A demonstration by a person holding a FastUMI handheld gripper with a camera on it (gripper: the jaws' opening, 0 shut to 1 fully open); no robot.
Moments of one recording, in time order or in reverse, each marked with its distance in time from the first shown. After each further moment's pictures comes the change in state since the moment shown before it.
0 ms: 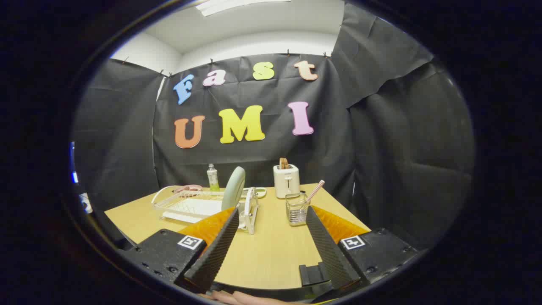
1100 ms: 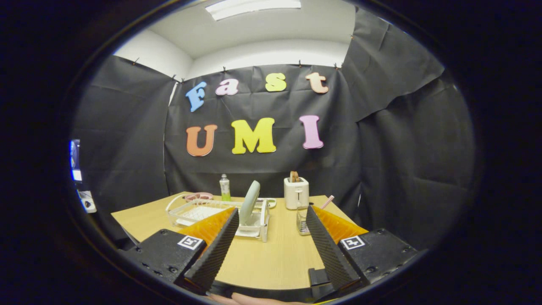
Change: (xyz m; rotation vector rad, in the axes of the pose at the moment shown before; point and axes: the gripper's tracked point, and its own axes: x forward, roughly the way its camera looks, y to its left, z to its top) arm -0.031 0.035 0.040 -0.044 -0.067 0.049
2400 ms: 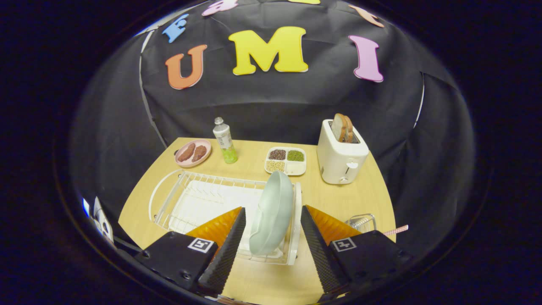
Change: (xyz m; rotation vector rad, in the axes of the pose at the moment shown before) arm 0.318 0.092 0.045 -0.075 0.801 0.063
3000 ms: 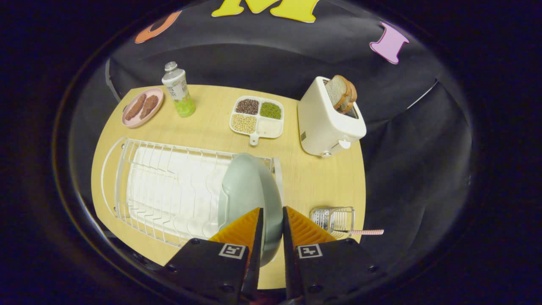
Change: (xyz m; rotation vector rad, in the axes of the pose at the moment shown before) arm 0.054 -0.007 0.003 -0.081 0.456 -0.309
